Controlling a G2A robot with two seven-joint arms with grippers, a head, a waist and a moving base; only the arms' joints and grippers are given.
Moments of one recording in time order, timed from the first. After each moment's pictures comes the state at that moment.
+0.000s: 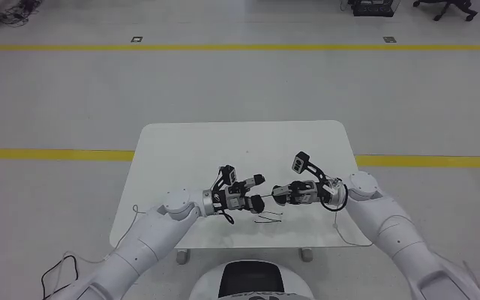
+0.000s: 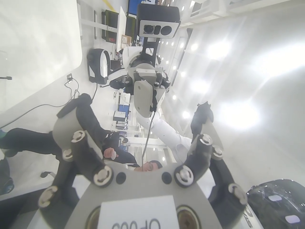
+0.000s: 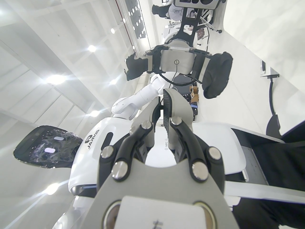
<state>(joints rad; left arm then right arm) 1.20 -1.17 -0.80 -1.26 -0.75 -0.15 -0.91 -1.14 -1.06 0.93 -1.10 0.78 -0.16 1.39</state>
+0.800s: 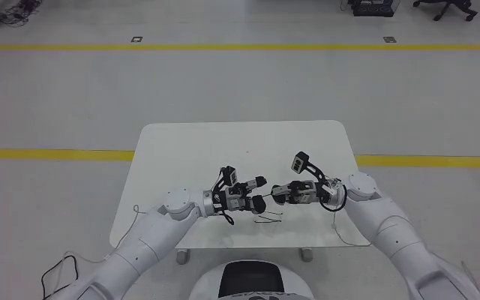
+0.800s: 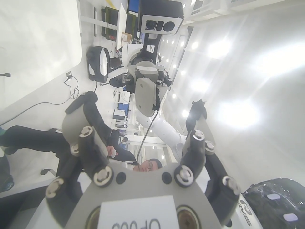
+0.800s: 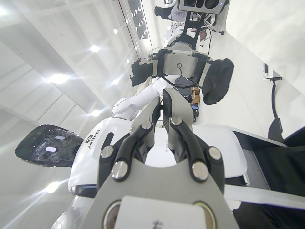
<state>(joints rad) 1.20 -1.17 -0.79 -1.25 -0.75 -0.14 -0.93 -1.15 -1.07 0.94 -1.10 0.78 -0.17 1.39</state>
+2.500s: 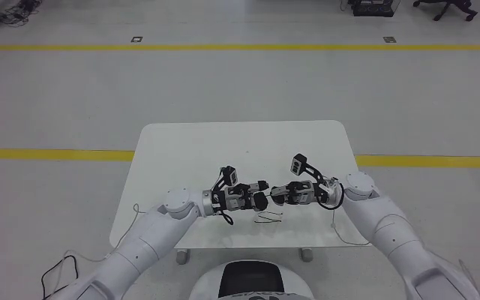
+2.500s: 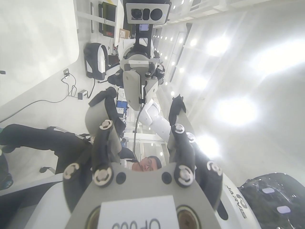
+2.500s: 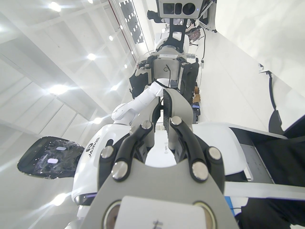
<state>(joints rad) 1.19 -1.18 -0.79 -1.22 -0.77 -0.16 -0.97 -1.13 -1.09 0.94 -1.05 0.73 -0.11 1.38</state>
